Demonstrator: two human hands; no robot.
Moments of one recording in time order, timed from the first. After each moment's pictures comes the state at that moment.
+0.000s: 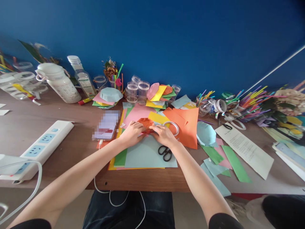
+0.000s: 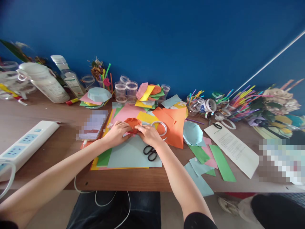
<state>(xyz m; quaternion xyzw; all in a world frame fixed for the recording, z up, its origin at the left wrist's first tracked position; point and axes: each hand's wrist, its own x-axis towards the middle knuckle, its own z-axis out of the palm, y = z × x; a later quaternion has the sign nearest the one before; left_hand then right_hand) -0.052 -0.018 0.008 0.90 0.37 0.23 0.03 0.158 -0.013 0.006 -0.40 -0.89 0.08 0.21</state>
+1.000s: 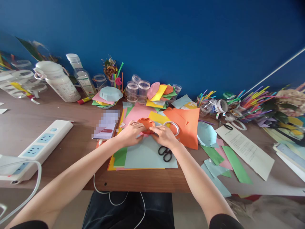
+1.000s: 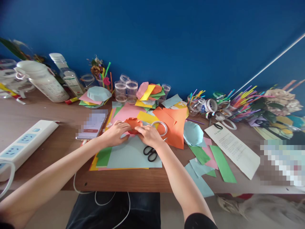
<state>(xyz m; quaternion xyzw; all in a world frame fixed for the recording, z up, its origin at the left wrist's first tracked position) -0.061 -0.016 0.016 0.92 0.34 0.20 0.07 0.157 -0.015 0.008 -0.40 -0.90 0.03 0.18</state>
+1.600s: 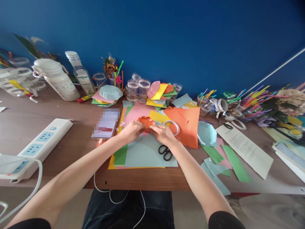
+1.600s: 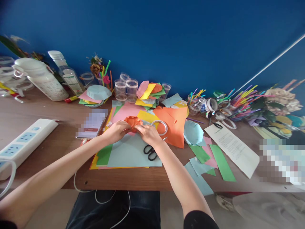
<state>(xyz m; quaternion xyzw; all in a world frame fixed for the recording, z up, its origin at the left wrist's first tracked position) -0.056 -0.007 0.006 0.89 0.36 0.23 0.12 0.152 -0.011 0.006 -0.42 -0.89 0.04 0.19</state>
